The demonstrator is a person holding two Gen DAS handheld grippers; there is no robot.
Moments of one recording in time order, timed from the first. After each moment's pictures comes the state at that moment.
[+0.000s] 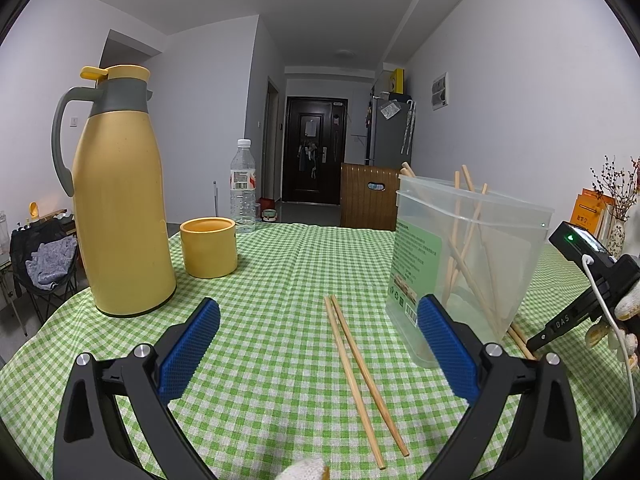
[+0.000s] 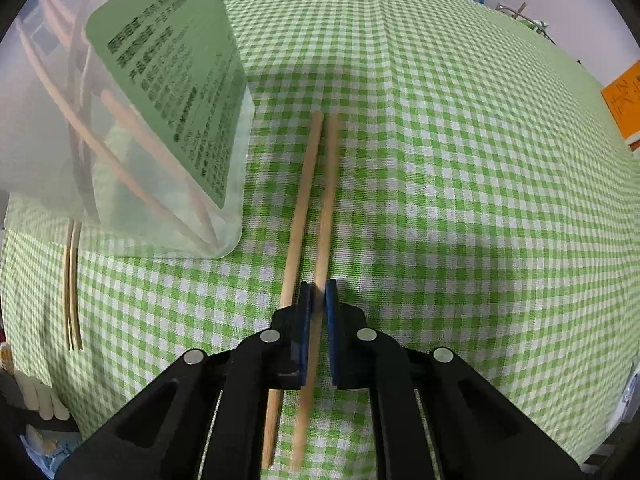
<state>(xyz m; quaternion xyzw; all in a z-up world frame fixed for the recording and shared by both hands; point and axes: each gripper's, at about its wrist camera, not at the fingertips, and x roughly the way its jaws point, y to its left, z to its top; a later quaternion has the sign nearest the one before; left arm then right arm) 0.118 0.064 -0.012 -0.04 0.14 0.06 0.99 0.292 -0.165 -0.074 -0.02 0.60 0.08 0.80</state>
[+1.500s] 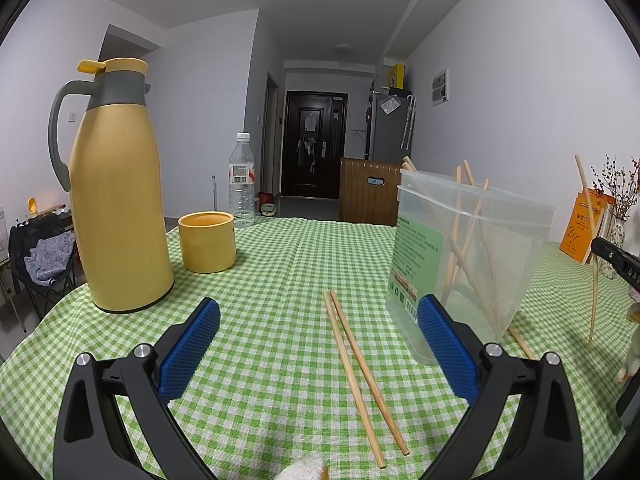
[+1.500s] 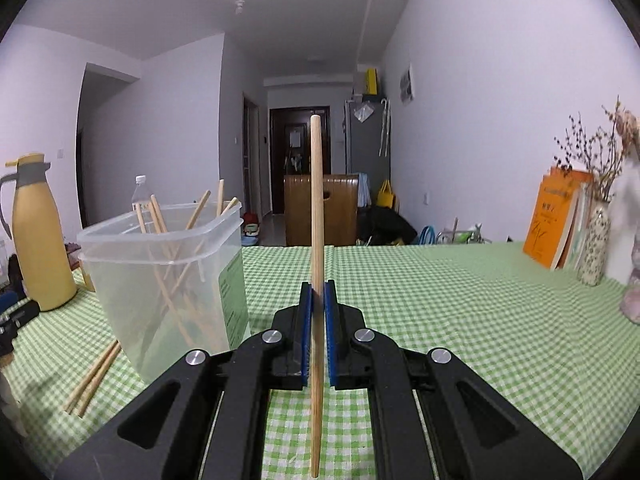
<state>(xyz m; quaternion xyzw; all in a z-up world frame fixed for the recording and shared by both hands) 0.120 0.066 -0.016 -0.04 0.15 0.05 0.99 0.147 -0.243 0.006 0.01 0.10 0.06 0.99</state>
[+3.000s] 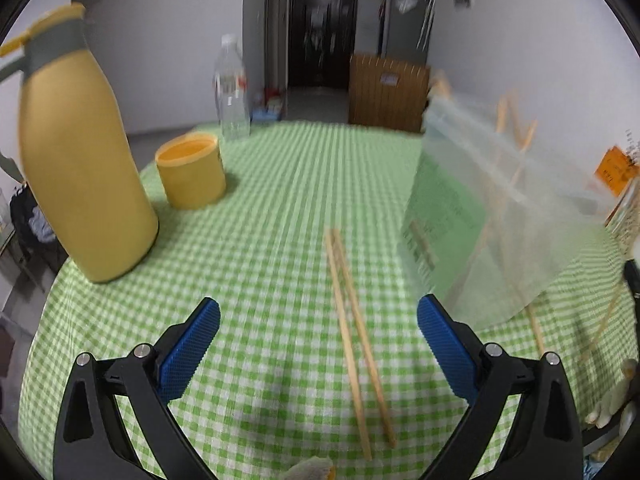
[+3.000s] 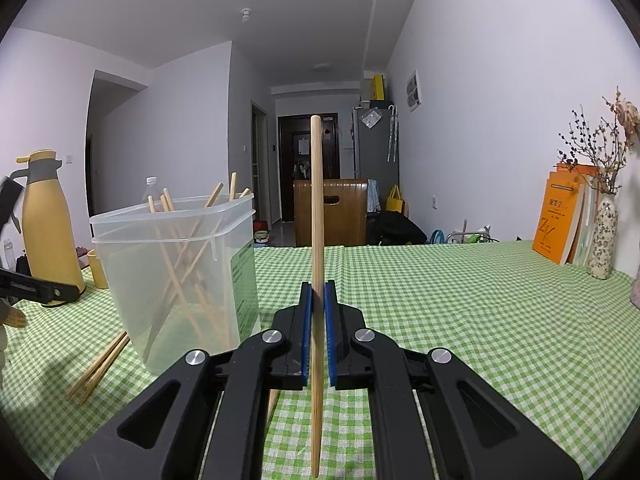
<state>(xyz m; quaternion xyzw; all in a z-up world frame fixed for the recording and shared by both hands) 0.212 0.067 0.002 -0.05 0.39 0.07 0.92 0.147 -0.235 -0.009 0.02 0.09 0.08 0.99</state>
